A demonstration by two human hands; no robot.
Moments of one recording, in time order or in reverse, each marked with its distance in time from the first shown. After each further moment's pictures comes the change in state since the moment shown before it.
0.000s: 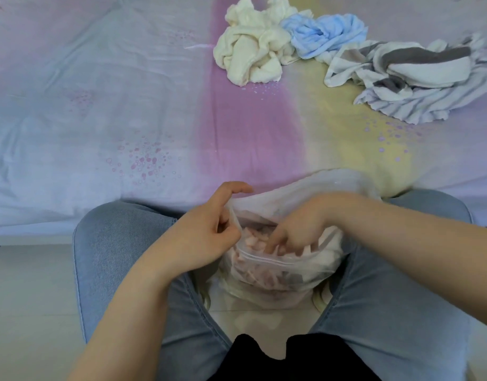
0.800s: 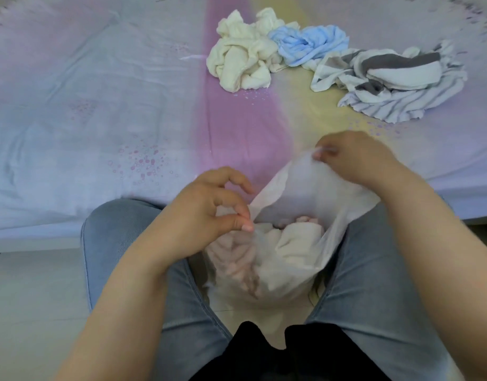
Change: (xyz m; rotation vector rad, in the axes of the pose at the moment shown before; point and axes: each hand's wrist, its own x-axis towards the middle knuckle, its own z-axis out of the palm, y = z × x) left_hand -0.008 0.029 -0.010 0.163 0.087 0.240; right_hand -0.089 0.049 -0.004 0.161 1.291 0.254
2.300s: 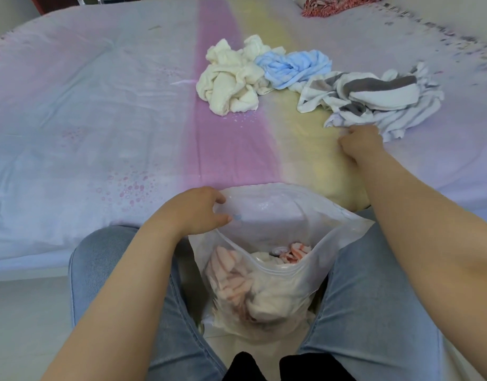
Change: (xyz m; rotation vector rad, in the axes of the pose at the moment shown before) left_hand 0.072 -0.047 0.002 0.463 -0.244 -0.374; right_hand 0.125 0.107 0.015 0.171 0.171 0.504
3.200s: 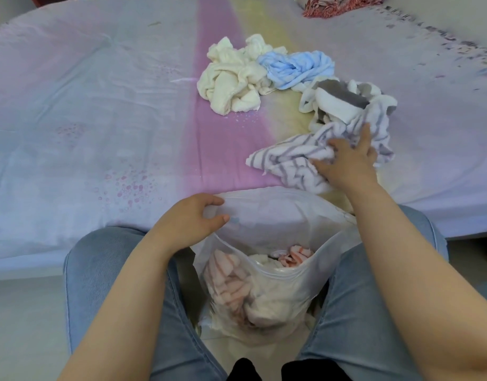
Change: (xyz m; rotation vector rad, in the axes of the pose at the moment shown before) left_hand -0.007 -0.020 0.023 -0.357 0.138 -0.016; right_hand -0.084 -0.015 0.014 -0.074 0.060 -0.119
